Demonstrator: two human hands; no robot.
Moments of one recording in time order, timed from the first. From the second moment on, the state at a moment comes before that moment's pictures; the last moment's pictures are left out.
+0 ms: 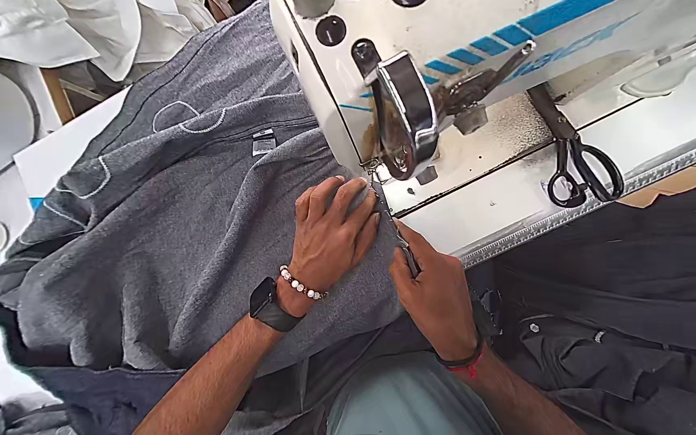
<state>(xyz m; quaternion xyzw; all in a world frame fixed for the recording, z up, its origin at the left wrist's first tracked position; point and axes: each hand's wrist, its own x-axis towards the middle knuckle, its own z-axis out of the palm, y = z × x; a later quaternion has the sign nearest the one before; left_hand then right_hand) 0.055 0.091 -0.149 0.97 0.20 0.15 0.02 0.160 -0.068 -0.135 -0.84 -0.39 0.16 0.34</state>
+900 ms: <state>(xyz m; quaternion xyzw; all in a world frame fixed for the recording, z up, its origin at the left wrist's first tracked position) 0.056 0.072 -0.153 0.96 0.25 0.13 0.02 0.161 -0.069 -0.134 -0.84 -0.40 0.15 0.34</state>
